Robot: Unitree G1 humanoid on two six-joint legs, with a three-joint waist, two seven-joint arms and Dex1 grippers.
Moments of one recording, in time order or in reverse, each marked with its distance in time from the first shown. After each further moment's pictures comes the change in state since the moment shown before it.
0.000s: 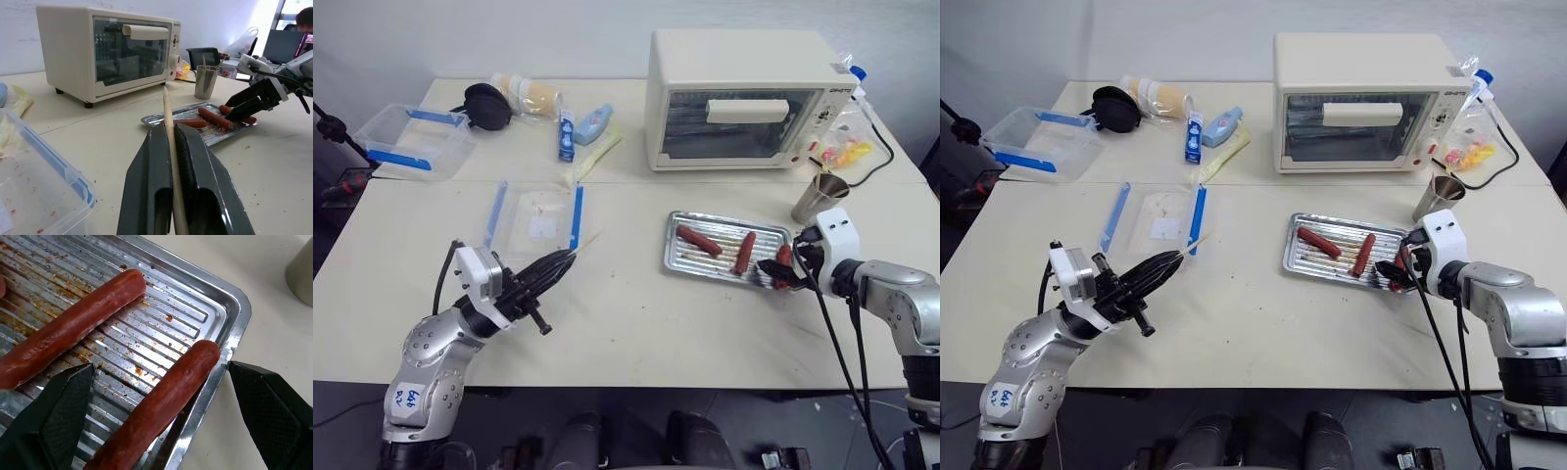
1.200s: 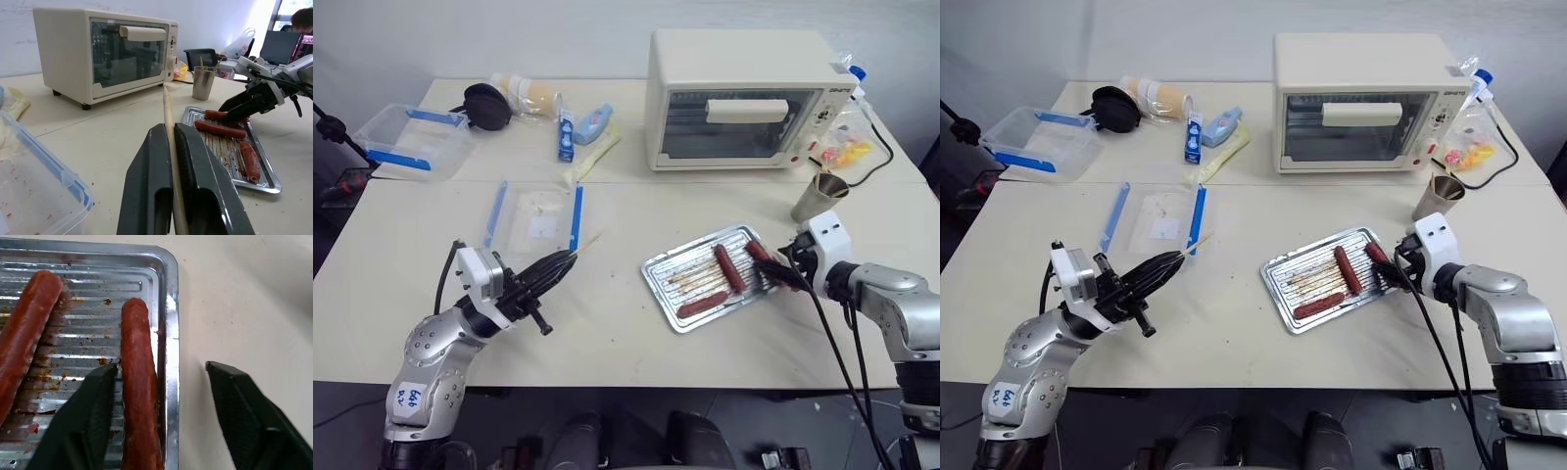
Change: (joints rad) left arm -0.003 -0.003 -0.005 0.009 0.002 -0.009 -0.010; right arm 0.027 0.012 0.042 0.045 -0.089 -0.258 0.130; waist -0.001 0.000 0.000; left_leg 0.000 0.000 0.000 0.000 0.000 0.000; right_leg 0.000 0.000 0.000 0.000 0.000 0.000
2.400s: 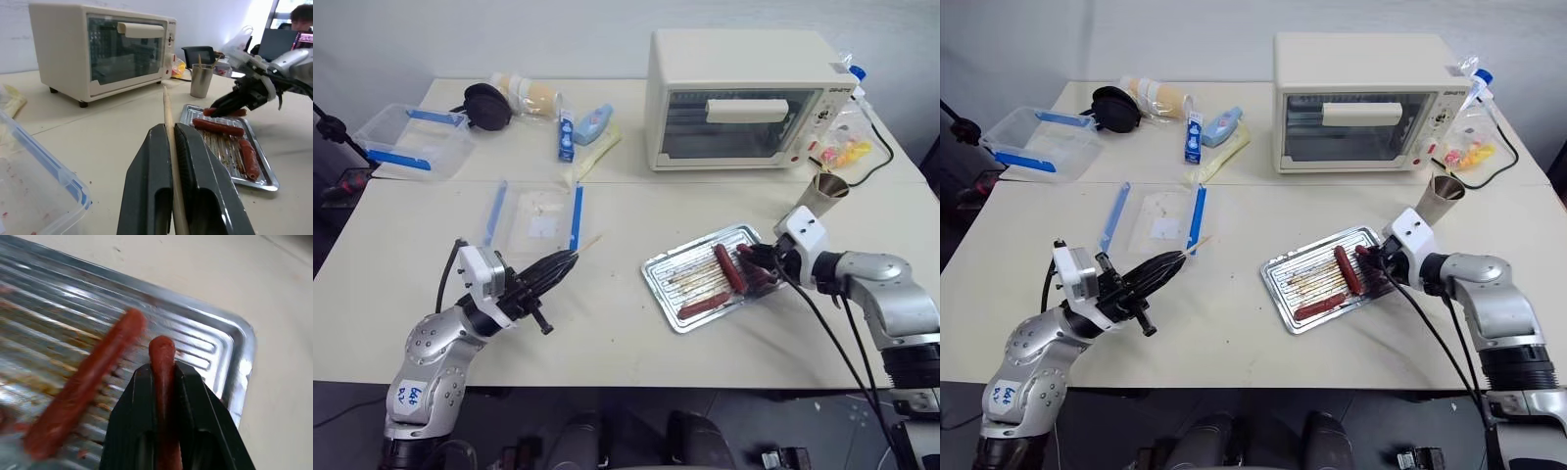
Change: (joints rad) left arm -0.017 0.029 -0.005 0.002 -0.004 0.035 -0.037; right arm -0.093 -0.061 0.090 0.129 -0.042 -0.324 0.367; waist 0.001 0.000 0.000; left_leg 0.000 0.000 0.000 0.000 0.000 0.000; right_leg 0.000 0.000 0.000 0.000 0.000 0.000
